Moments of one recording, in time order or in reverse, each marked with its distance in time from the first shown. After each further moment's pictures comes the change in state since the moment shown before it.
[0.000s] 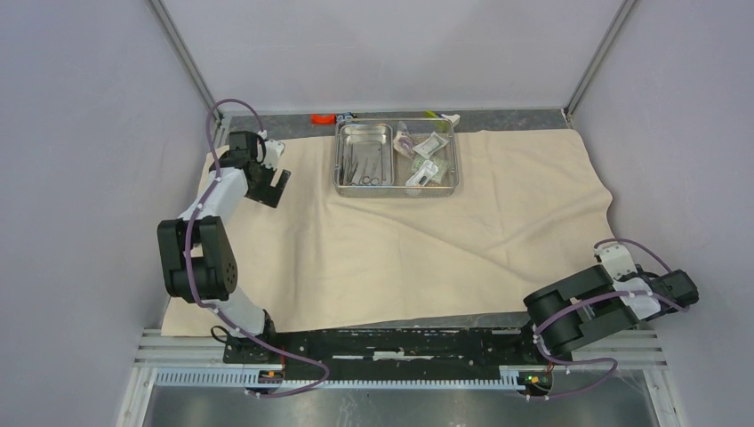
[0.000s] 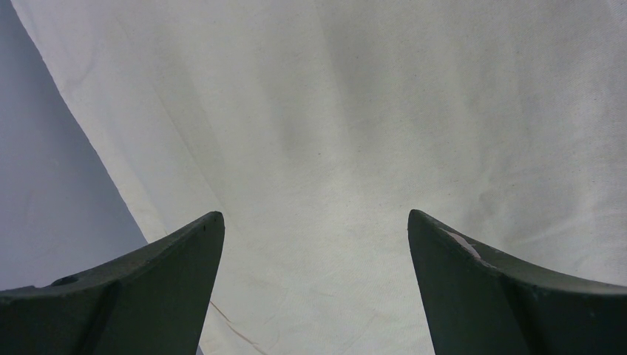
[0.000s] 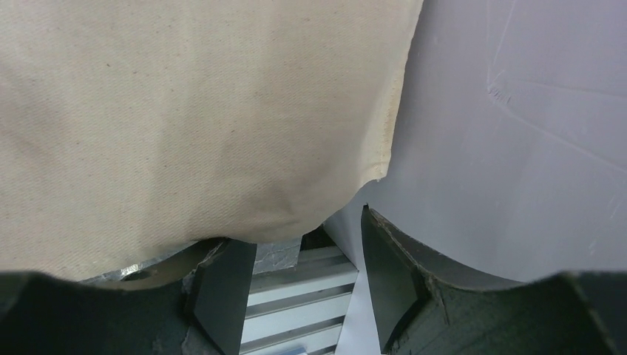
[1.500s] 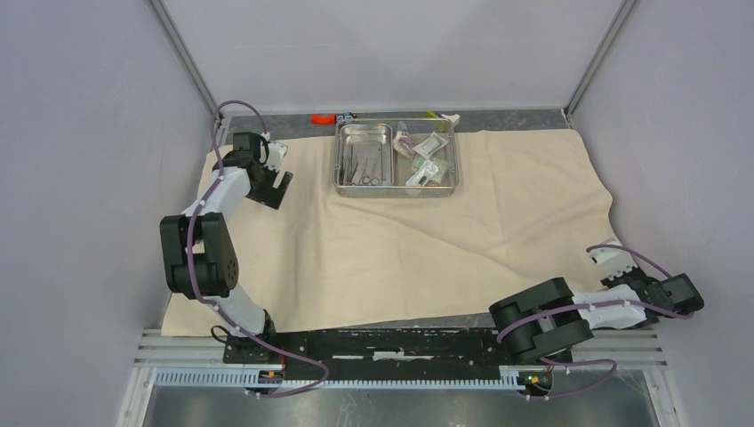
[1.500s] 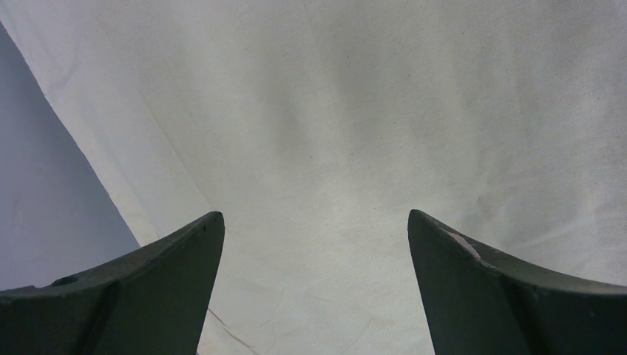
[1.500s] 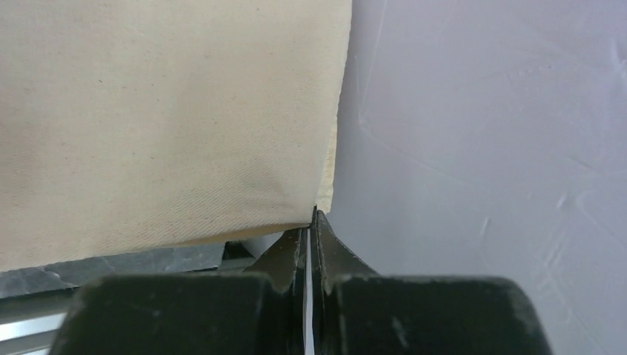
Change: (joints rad) left arm -0.011 0.025 0.000 0.001 -0.007 0.000; right arm -0.068 -0.196 -0.016 -0.018 -0.219 -0.160
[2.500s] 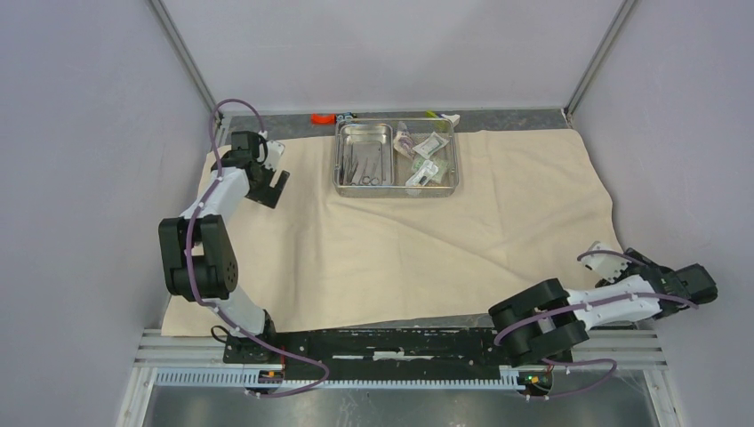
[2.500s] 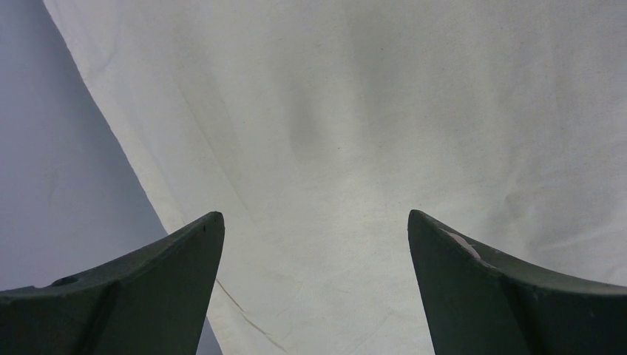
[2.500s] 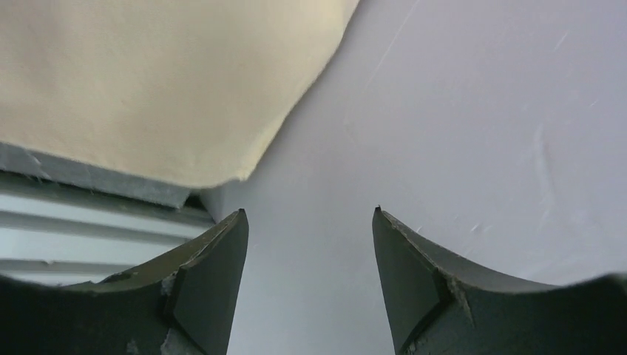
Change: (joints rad) left arm 0.003 -0.016 0.000 0.008 -0.072 0.010; right arm 0.013 -0.025 0.144 -0.278 0.093 -0.400
